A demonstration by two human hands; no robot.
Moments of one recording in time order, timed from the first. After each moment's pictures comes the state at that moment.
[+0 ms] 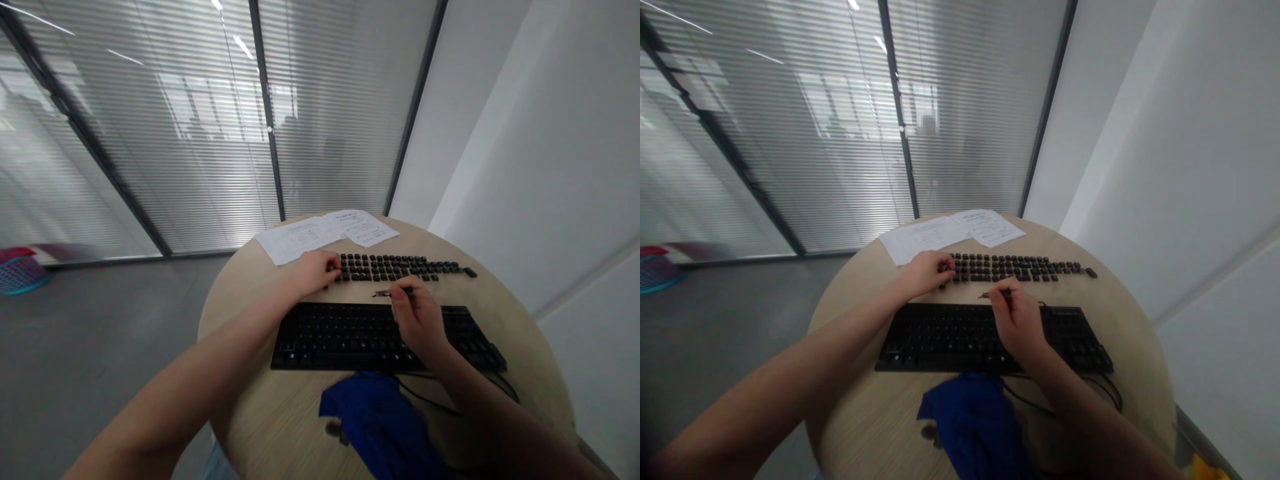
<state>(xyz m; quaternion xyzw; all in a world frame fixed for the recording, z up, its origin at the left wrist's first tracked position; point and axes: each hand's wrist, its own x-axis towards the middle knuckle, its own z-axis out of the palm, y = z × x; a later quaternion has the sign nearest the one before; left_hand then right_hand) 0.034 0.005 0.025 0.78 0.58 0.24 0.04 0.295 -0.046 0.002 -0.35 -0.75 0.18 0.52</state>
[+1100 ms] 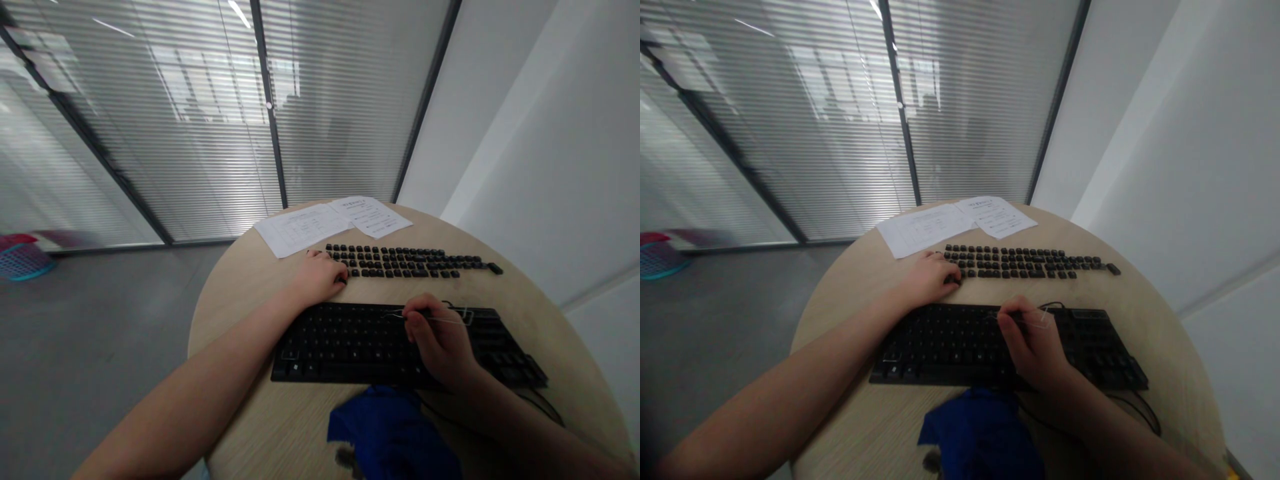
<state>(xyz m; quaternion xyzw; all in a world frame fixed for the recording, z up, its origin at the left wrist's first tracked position) 0.033 0.005 0.003 0.82 0.56 0.08 -0.02 0.304 -0.050 -0.025 -0.34 -0.78 0.24 0.46</state>
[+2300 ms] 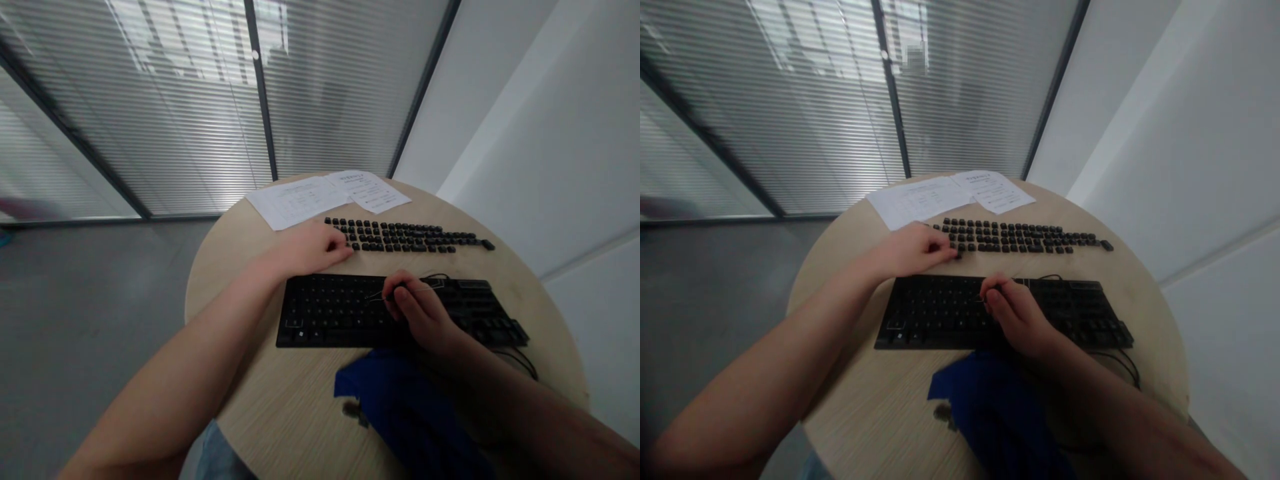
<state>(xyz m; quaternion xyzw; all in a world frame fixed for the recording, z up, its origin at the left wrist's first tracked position) 0.024 -0.030 0.048 0.82 0.52 0.19 0.11 0.287 -0.061 -0.028 -0.30 -0.75 0.43 0.39</state>
